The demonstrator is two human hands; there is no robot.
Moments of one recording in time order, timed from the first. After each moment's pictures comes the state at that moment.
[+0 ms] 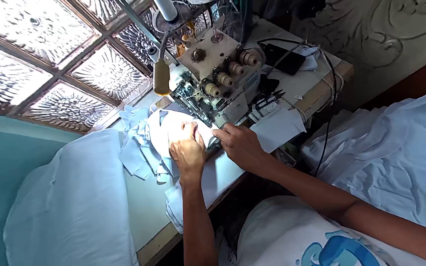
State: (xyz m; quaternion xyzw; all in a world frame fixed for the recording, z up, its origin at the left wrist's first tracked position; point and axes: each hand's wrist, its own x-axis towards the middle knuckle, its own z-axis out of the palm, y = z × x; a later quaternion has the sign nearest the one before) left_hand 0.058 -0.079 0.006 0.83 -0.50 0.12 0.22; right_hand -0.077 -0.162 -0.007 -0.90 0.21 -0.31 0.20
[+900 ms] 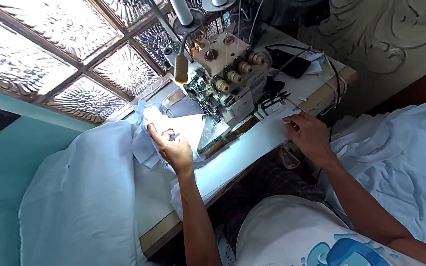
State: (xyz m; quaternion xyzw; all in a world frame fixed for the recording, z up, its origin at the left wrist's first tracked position) left_hand 0.083 -0.048 -0.015 0.83 -0.30 0.12 0.46; right_hand -0.199 -0.220 -0.033 -0.86 0.38 -0.26 0.22
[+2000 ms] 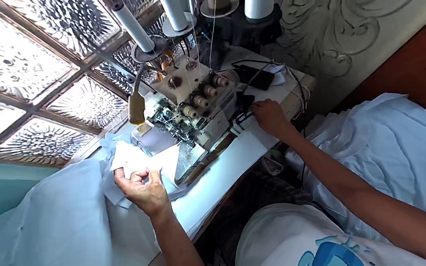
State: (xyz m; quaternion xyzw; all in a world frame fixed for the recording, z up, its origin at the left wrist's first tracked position) left_hand 0.090 -0.050 -0.012 0.75 -0.30 0.08 0.58; right_hand -0.151 -0.312 -0.045 -0.90 0.36 -0.17 0.15
